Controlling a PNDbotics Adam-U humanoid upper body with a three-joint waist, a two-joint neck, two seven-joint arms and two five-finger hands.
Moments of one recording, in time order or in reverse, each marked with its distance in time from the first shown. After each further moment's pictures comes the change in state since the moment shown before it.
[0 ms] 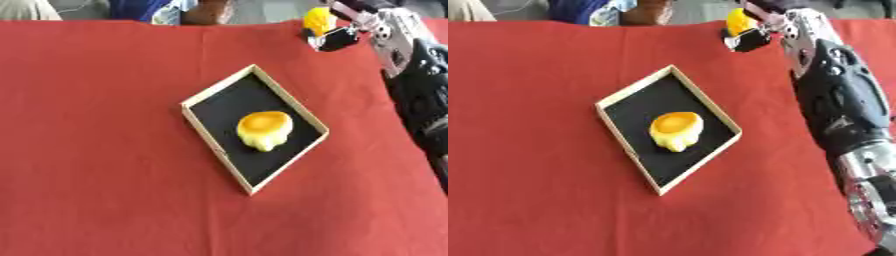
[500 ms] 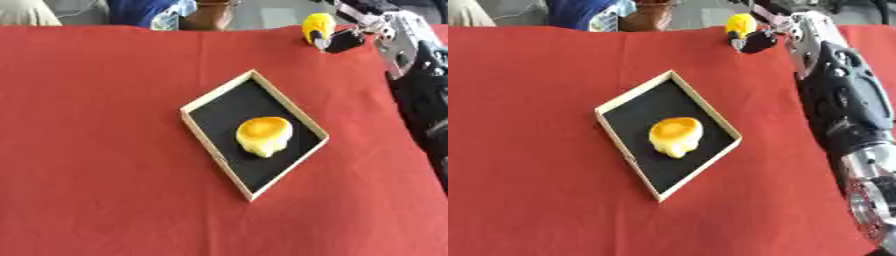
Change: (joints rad) left arm 0.000 0.001 0.000 0.000 -0.005 -0.002 0.006; right arm -0.006 -0.028 -0.023 0.022 0.020 0.027 0.006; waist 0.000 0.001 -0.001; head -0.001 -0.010
